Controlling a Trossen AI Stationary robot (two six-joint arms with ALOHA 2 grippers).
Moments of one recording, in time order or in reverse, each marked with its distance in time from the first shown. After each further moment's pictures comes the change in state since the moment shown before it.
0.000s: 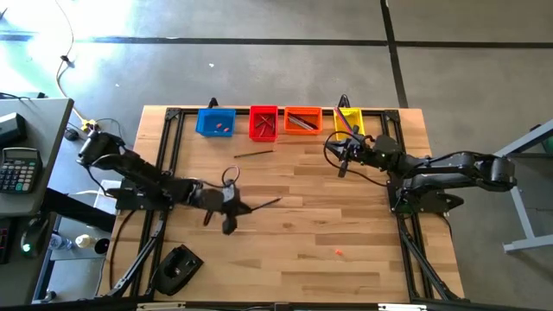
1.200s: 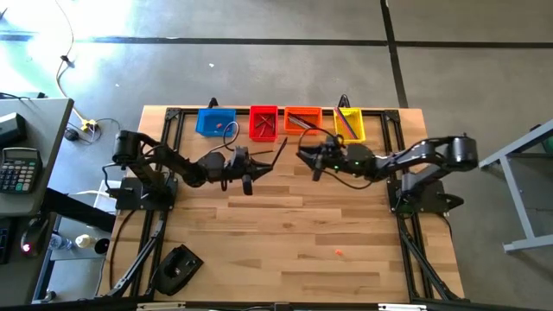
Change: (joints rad) left arm 0.427 0.296 0.014 0.885 0.190 0.026; right arm 0.219 0.431 0.217 0.224 0.186 0.396
